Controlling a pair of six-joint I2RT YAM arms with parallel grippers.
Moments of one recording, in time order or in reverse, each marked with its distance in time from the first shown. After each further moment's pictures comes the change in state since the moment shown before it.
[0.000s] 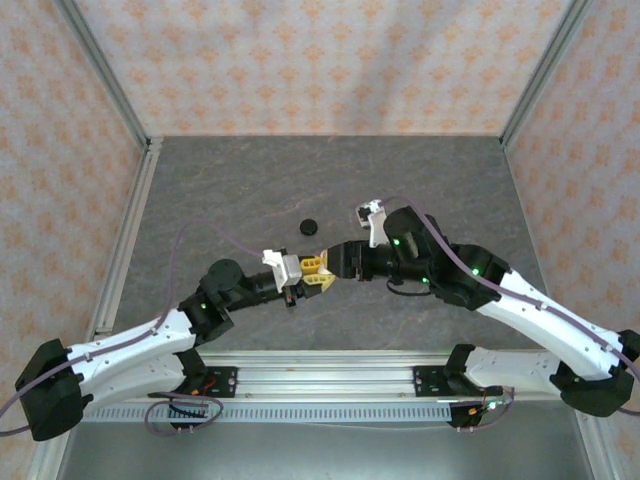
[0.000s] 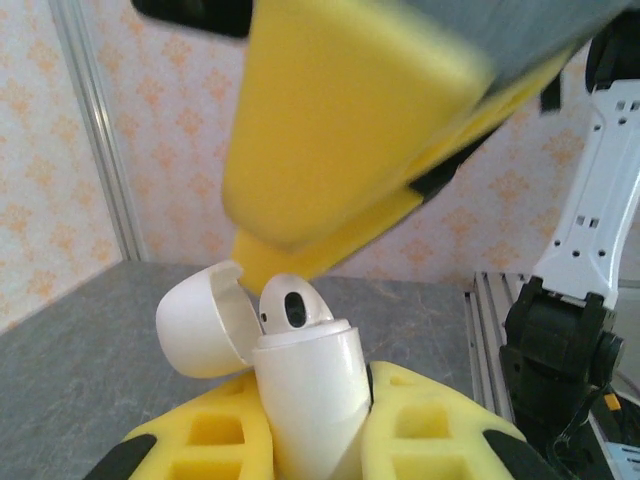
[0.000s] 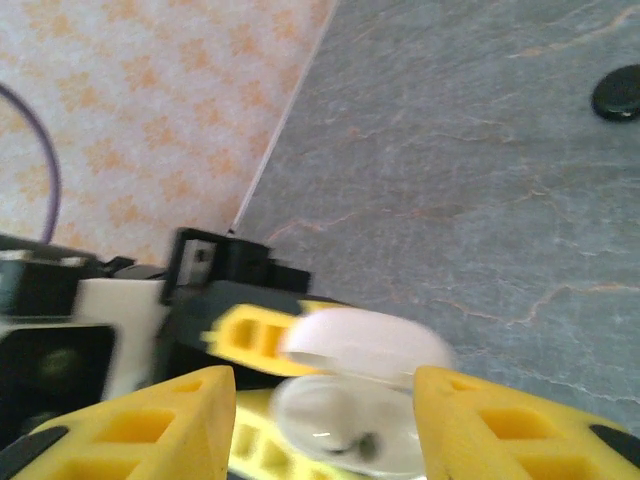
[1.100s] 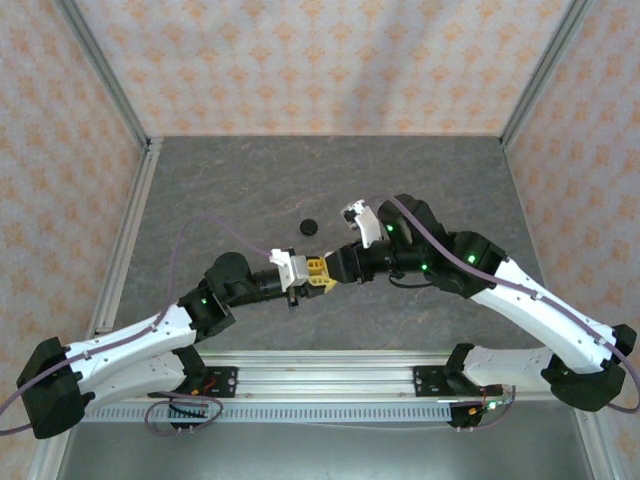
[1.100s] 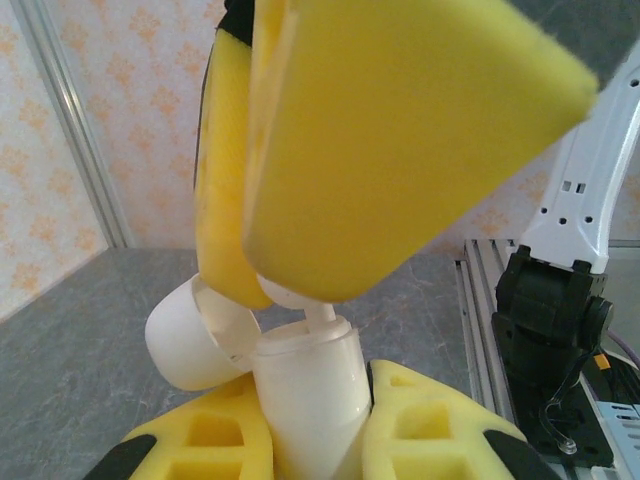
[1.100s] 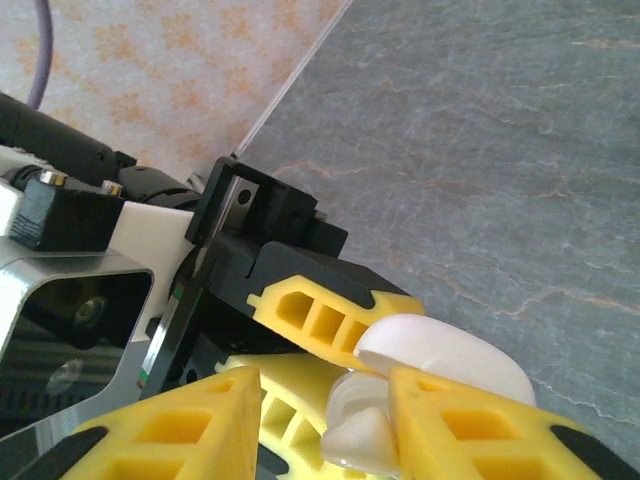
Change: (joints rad) left arm 0.001 0.037 0.072 -0.121 0.042 0.071; right arm -0.032 0.089 0.132 -0.132 -0.166 -0.270
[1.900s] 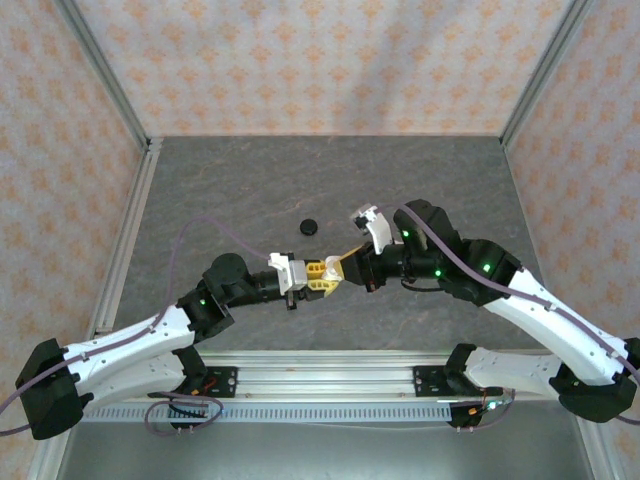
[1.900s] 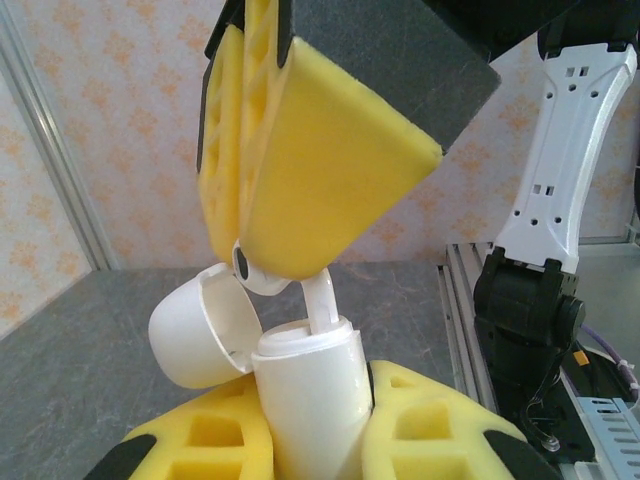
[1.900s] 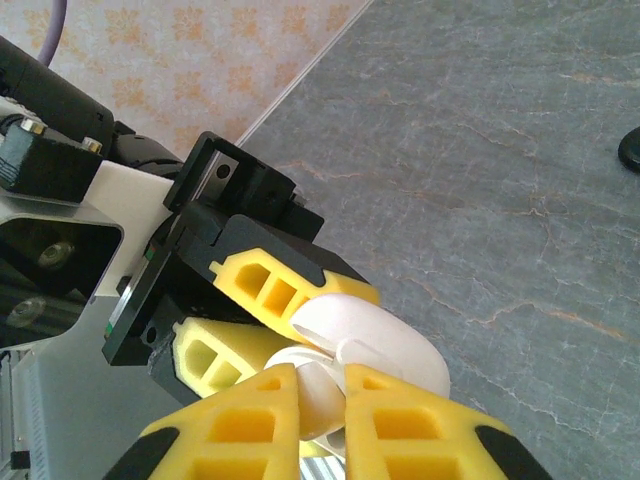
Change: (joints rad) left arm -0.006 -0.013 0.000 0.008 0.039 0.024; right arm -0.029 -0.082 -0.072 0.024 -0.030 -0.113
